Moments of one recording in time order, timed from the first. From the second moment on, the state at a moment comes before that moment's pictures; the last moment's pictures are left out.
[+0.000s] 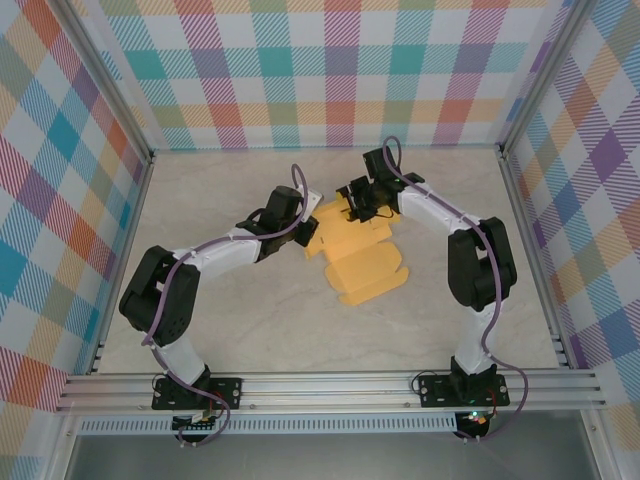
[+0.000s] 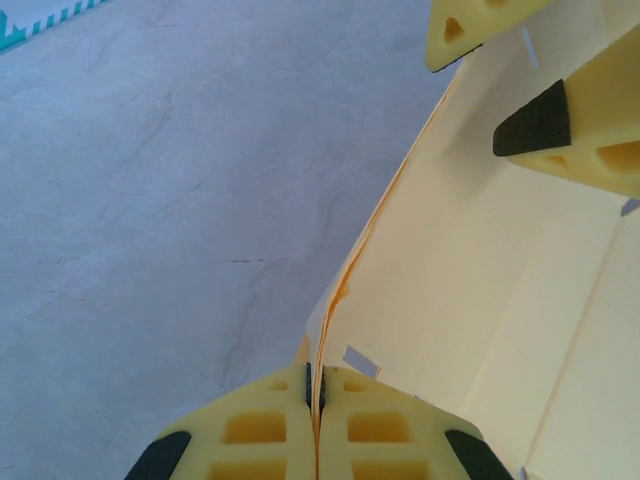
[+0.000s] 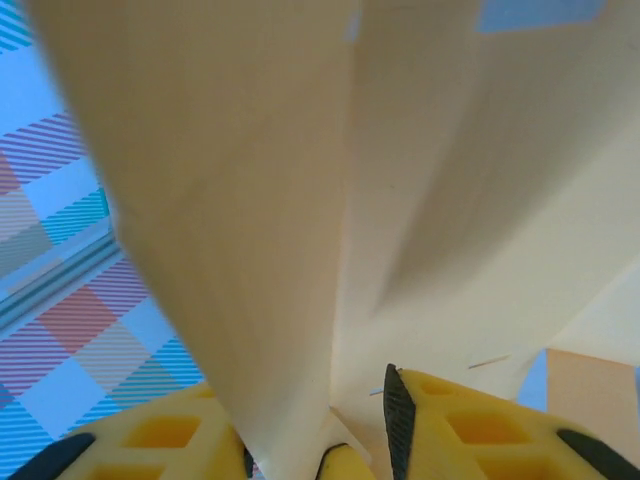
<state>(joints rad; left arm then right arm) -0.56 1.72 1.10 -0.05 -0.02 0.08 0.44 1.96 1.55 -0.48 -0.37 1.53</state>
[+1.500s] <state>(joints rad) -0.40 1.30 0.50 0.32 0.21 0.18 0.32 1.94 1.27 0.23 -0.98 1.38</state>
